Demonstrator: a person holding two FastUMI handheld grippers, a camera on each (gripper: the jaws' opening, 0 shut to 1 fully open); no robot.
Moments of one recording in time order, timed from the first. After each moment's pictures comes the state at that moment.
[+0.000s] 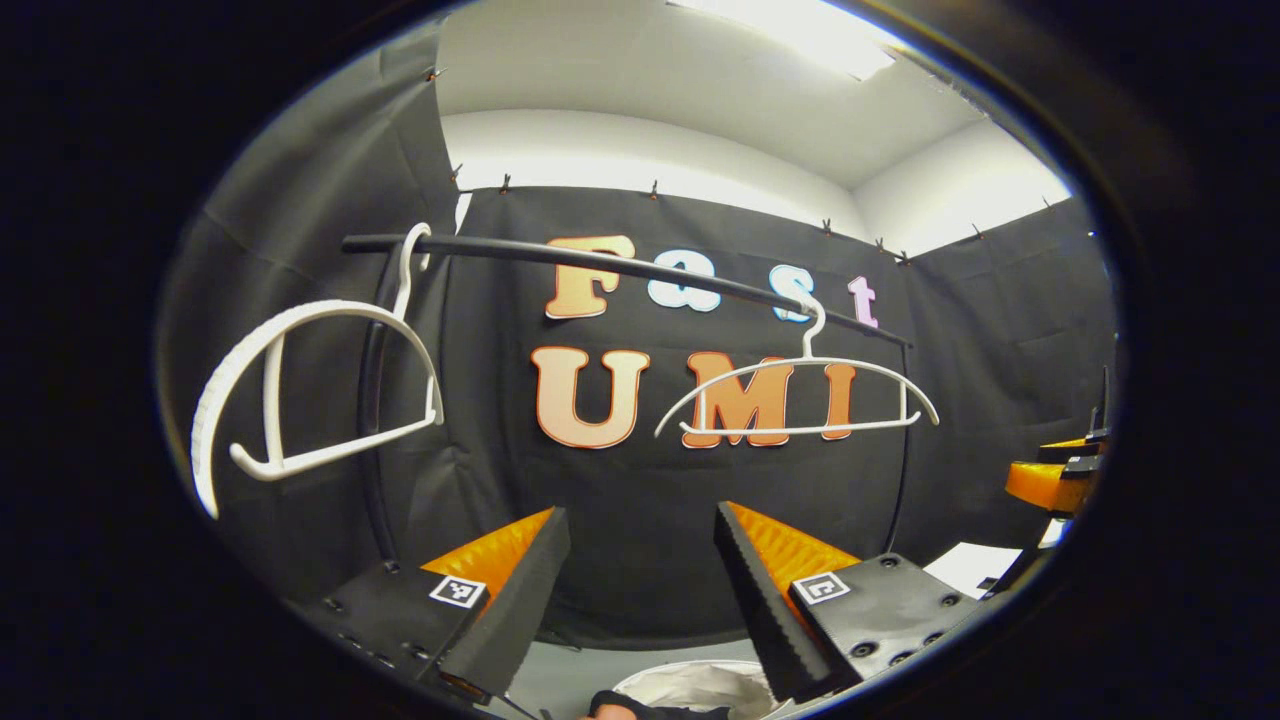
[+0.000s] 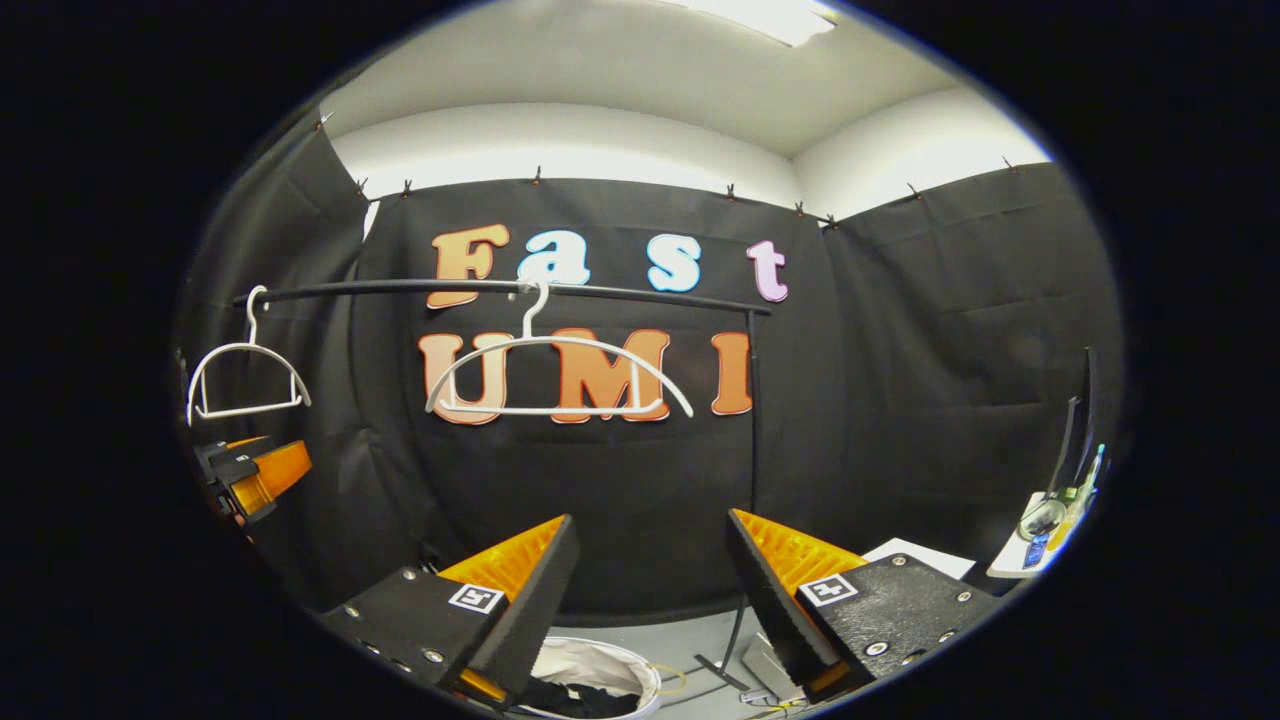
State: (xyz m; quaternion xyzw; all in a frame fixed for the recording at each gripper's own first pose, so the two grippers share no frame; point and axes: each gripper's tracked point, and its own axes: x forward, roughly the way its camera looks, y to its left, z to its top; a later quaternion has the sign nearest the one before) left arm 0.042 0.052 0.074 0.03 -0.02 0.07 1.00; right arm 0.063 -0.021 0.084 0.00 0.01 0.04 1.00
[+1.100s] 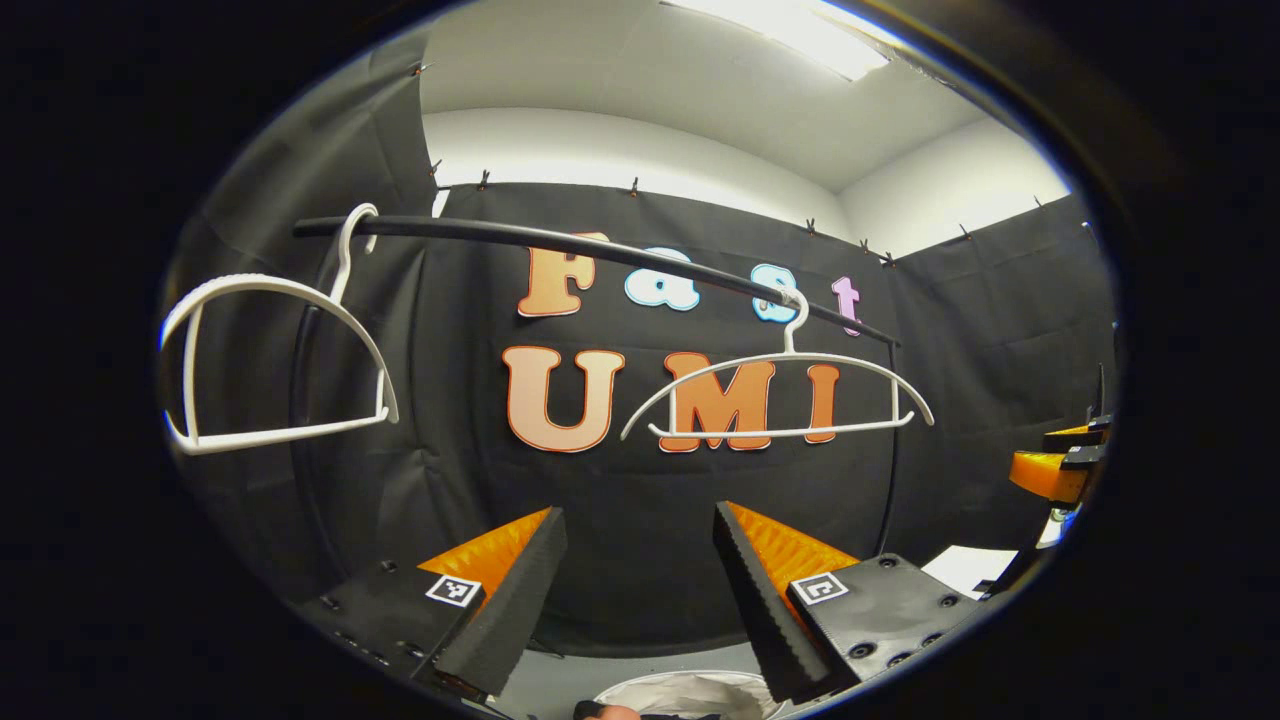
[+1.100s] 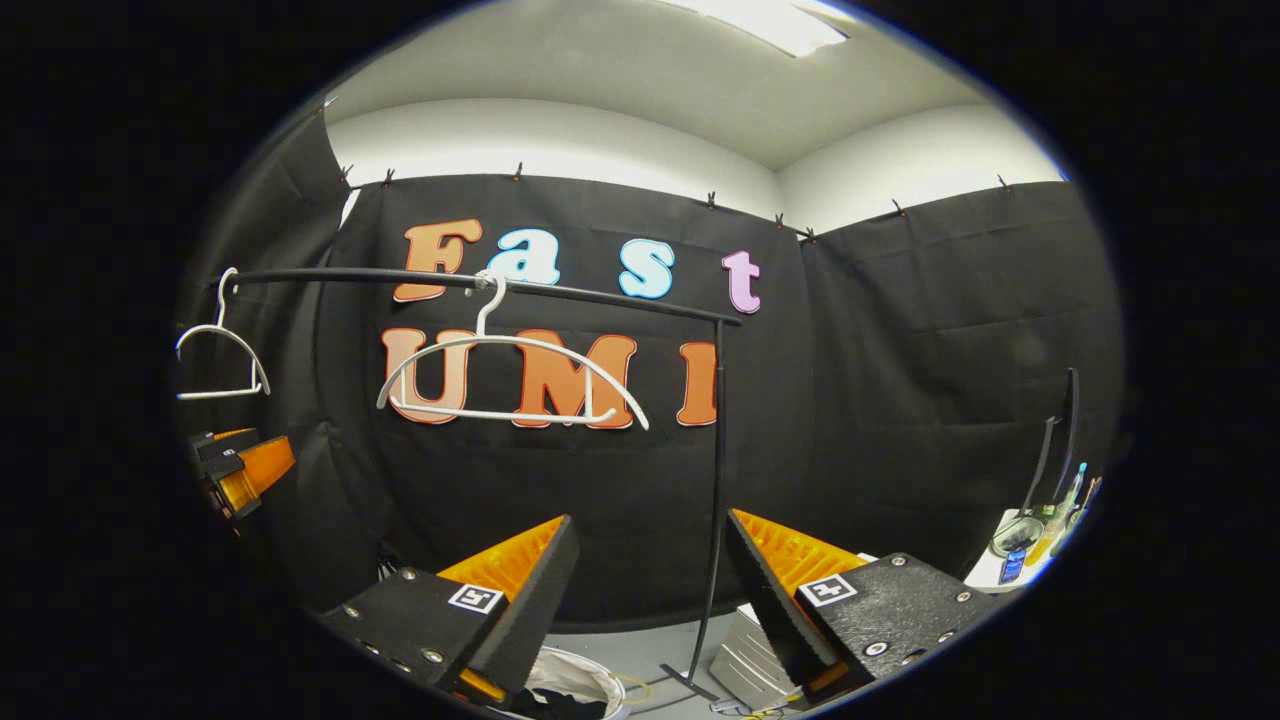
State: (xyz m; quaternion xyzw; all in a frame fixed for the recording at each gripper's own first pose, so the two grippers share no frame) left arm 0.076 0.032 0.061 0.02 -0.01 0.04 1.00; right arm 0.098 -0.047 0.084 -0.02 0.00 0.00 1.00
